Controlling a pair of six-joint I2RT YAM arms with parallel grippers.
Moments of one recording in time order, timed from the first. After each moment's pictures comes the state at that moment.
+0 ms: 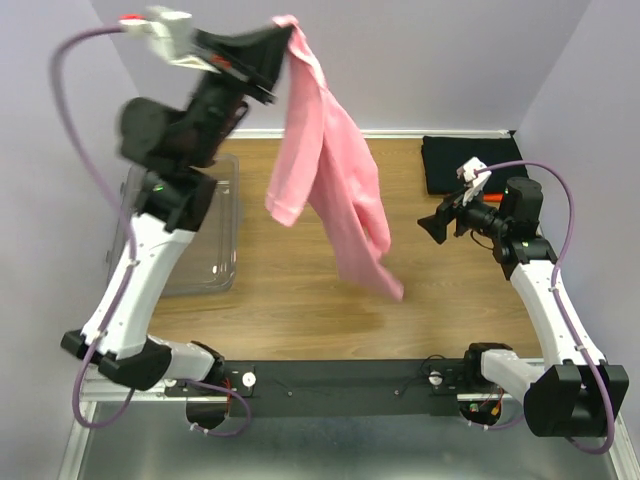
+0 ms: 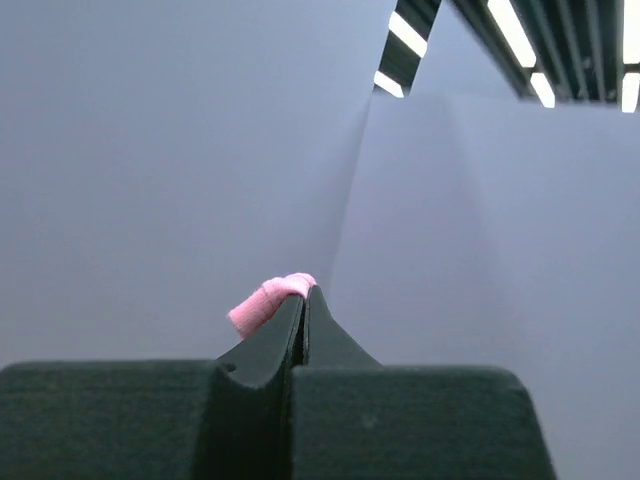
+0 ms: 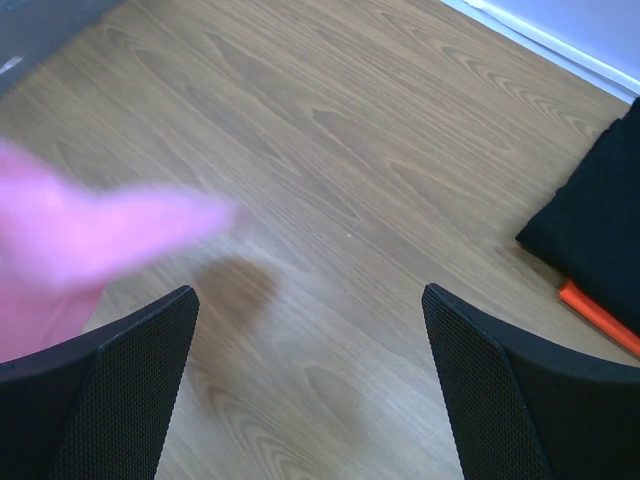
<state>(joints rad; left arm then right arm) -0.50 1.33 1.94 0.16 0.14 -0.41 -0.02 1.05 0.84 -0.21 -0.72 -0.28</state>
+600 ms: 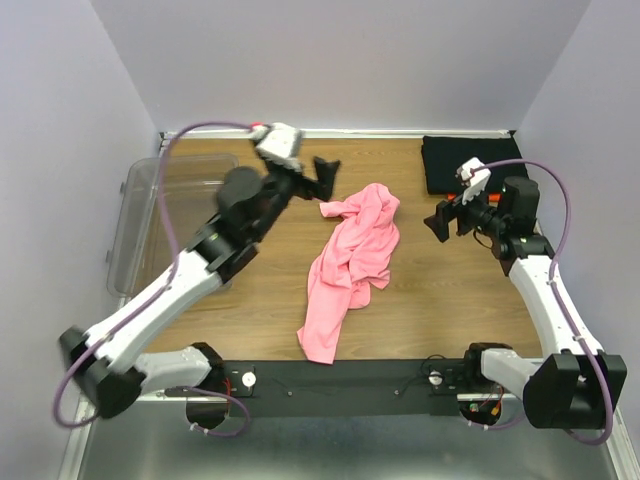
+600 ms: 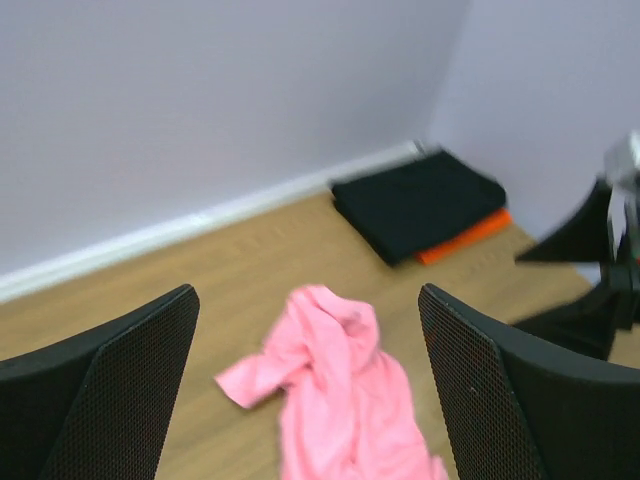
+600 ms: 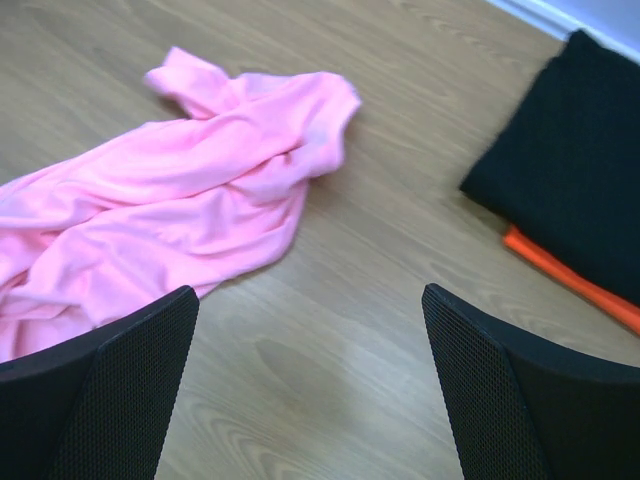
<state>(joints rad) -0.75 1.26 1.23 0.05 -0.14 -0.12 -0.03 1.08 0.84 -0.23 -0.54 -0.33</state>
